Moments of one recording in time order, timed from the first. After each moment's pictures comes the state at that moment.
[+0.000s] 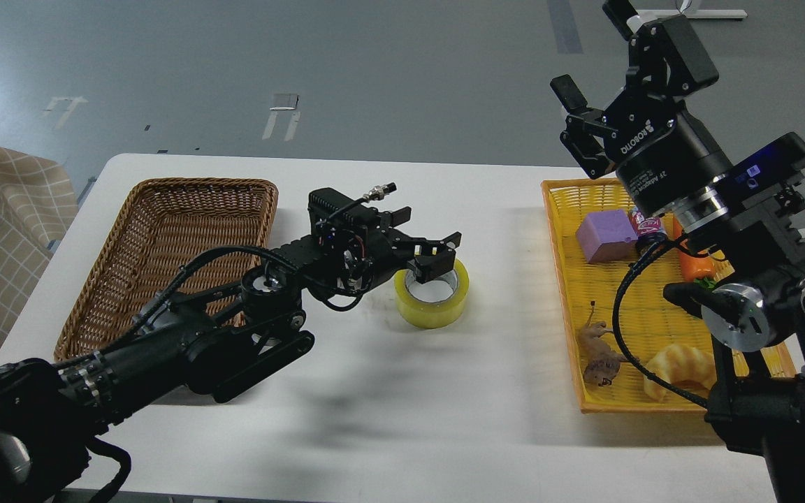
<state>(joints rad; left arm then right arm) -0.70 0.10 -0.55 -1.05 2.06 -0.04 -0.01 0.34 0.00 1.45 1.68 -1.04 0.27 -0.12</state>
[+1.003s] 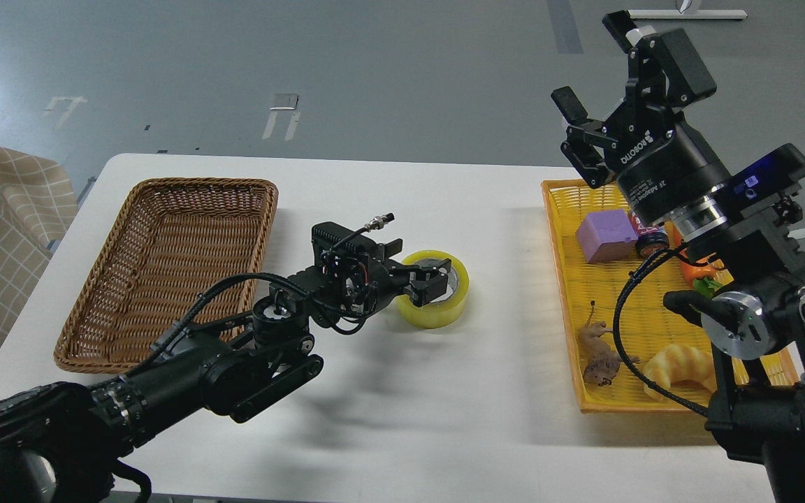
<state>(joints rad) -0.64 0.07 -0.55 -0.93 2.06 0.00 -0.03 0.31 0.00 1.45 1.68 -1.04 0.27 -0.12</state>
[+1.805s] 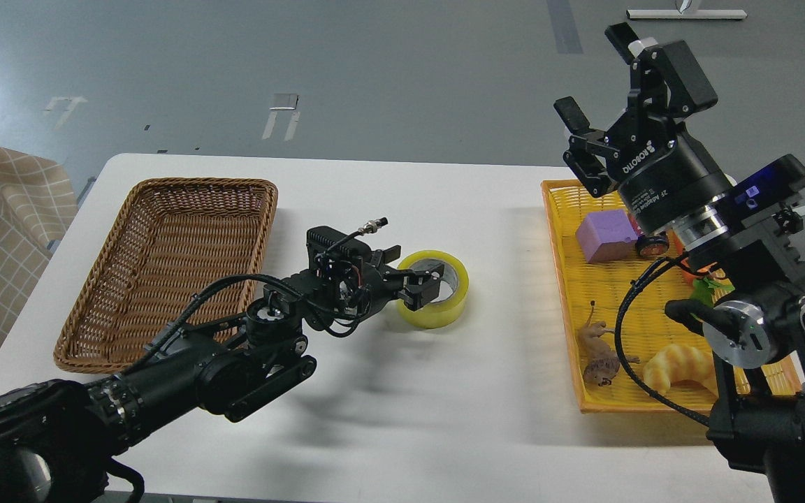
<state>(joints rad) -0.65 0.08 -0.50 -0.90 2.02 0.01 -0.07 0.28 0.00 1.45 1.69 -1.04 0.27 -0.12</state>
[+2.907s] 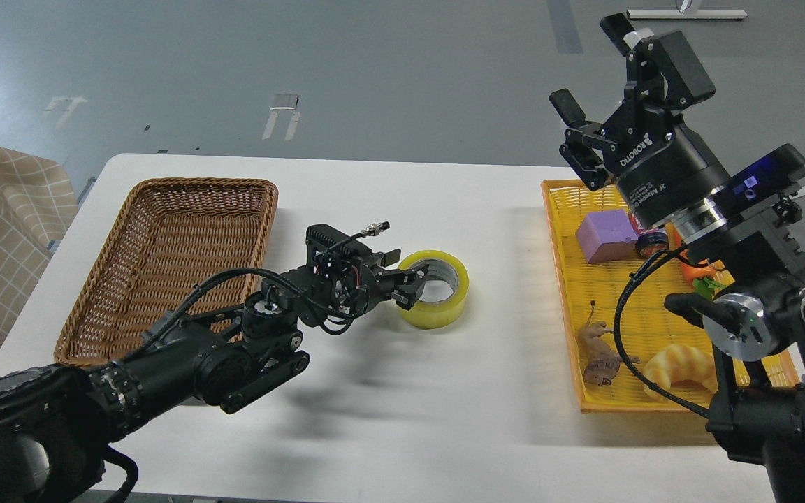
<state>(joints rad) -0.69 0.10 -0.44 -0.84 2.01 -0.01 -0.06 0.31 0.00 1.45 1.68 -1.04 0.29 -0.12</state>
